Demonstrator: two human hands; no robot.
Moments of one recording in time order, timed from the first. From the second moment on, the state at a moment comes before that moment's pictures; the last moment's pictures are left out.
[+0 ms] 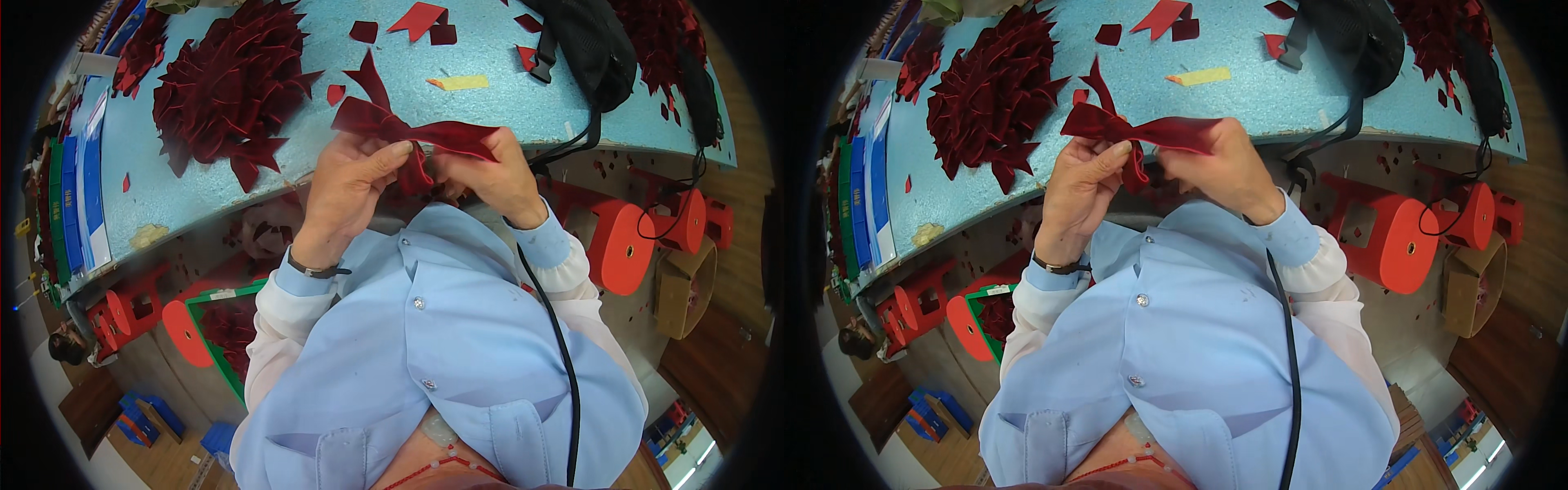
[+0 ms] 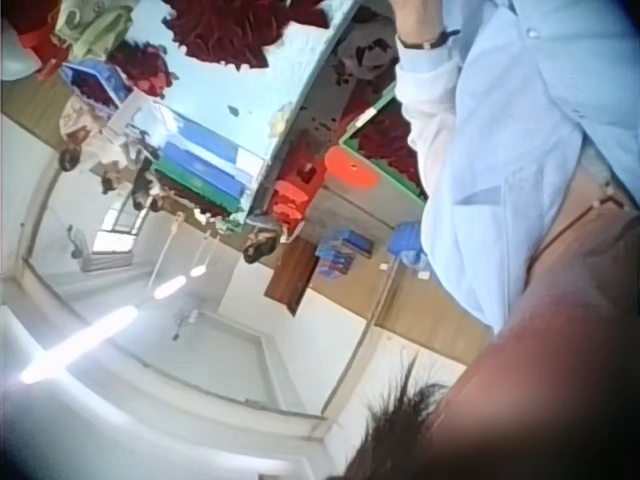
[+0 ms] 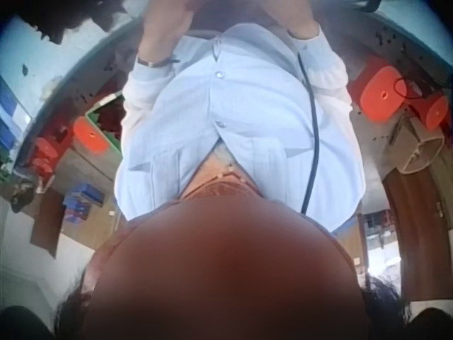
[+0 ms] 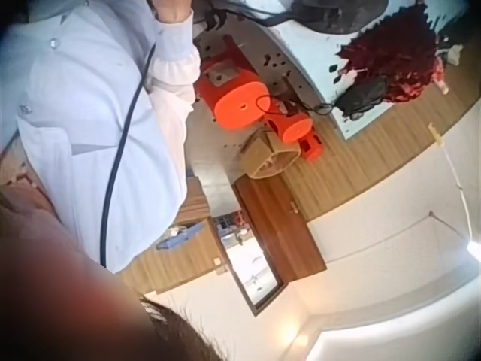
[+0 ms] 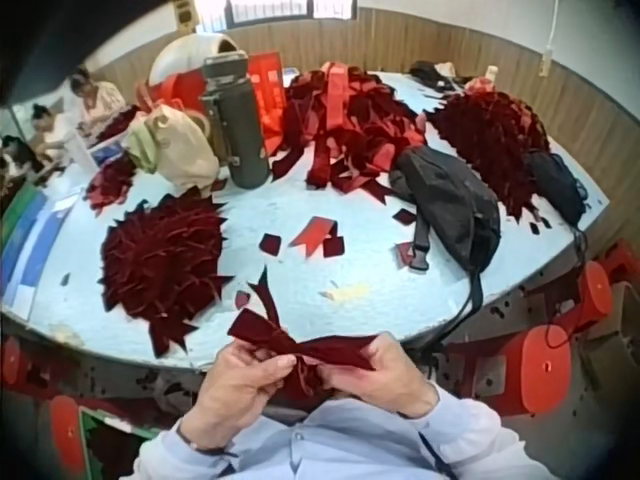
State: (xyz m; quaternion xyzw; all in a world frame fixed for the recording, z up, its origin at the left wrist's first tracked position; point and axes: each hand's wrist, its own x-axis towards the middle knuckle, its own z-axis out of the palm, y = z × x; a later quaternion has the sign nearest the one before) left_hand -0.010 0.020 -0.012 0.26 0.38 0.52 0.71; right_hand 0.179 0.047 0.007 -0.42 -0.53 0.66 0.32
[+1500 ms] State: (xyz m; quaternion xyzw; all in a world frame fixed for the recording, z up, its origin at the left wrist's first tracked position) left_hand 0.000 0.009 0.002 0.33 0.40 0.52 0.68; right_hand 0.175 0.036 -0.016 -0.36 -0.37 0.74 0.43
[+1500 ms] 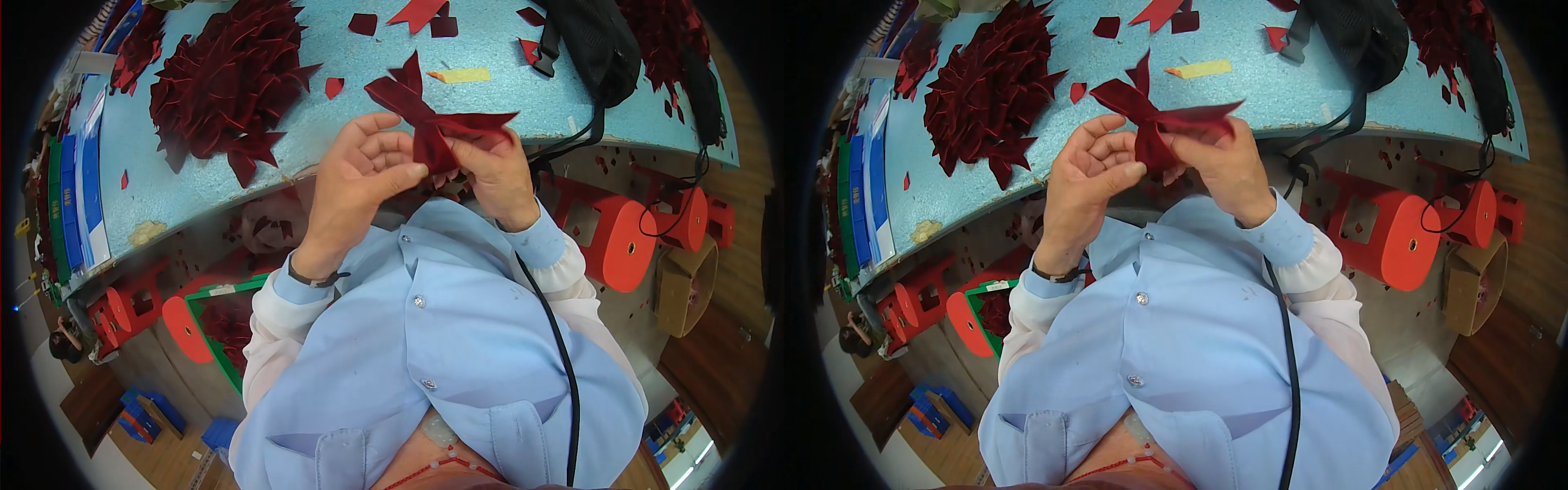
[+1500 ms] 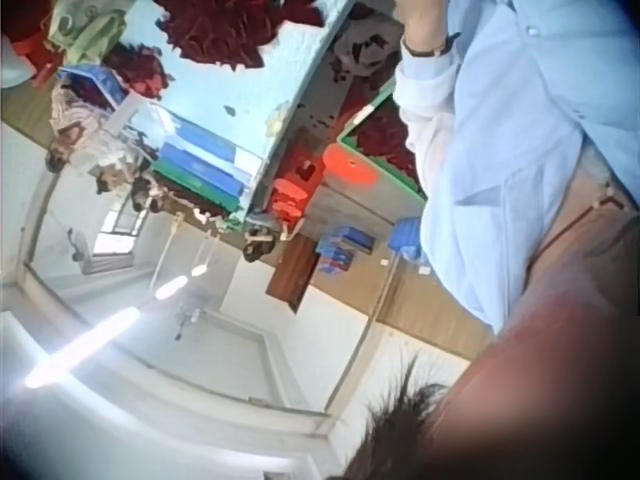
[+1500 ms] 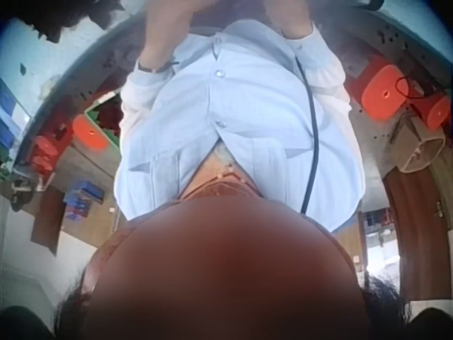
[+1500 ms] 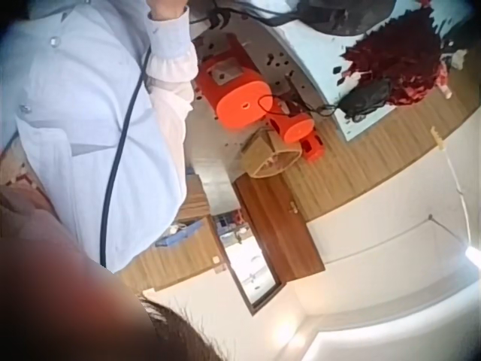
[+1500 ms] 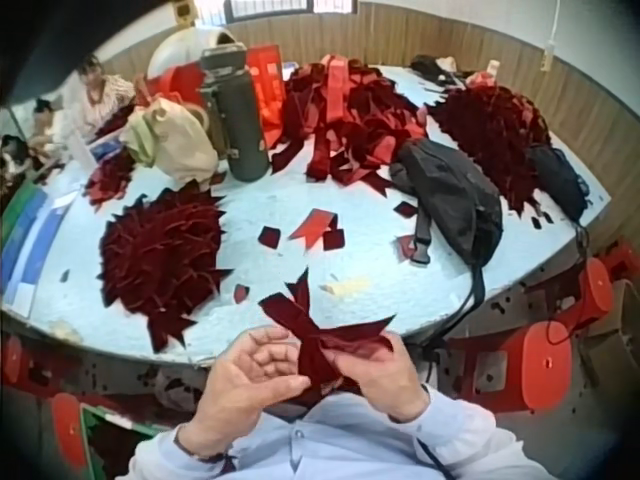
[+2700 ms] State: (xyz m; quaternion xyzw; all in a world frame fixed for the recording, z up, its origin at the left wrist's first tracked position) left_hand 0.002 0.004 -0.004 0.35 0.40 0.59 0.61; right_hand 0.157 0.038 -0.036 -0.31 -0.31 0.80 0.41
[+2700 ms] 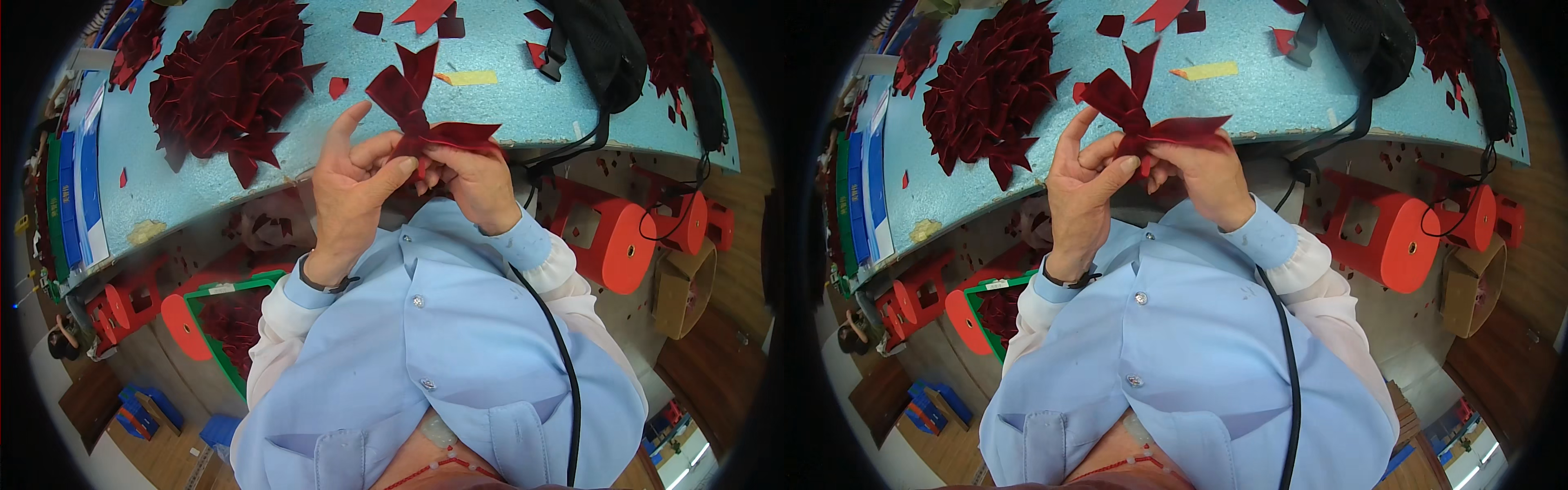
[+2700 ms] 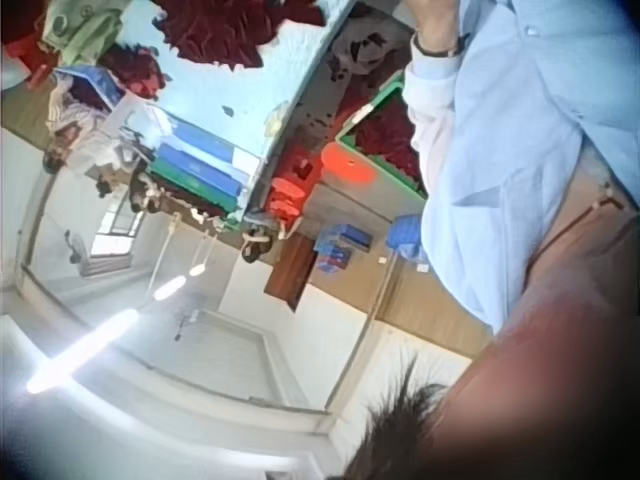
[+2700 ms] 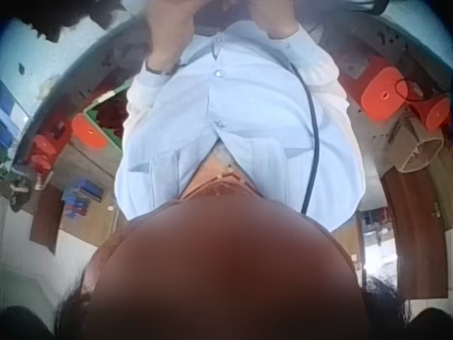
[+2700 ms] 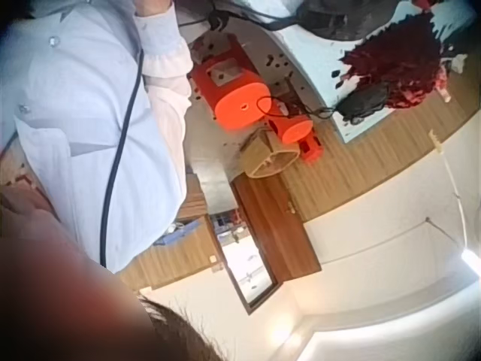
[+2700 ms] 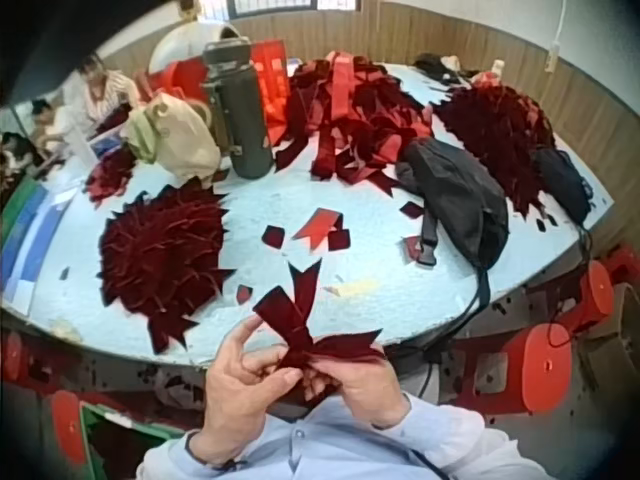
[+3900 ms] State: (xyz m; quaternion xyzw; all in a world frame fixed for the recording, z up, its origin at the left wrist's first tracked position) left_hand 0.011 0.021 -0.008 0.32 0.43 0.69 0.48; right_hand 0.136 0.041 -0.001 -0.41 -0.43 0.63 0.50
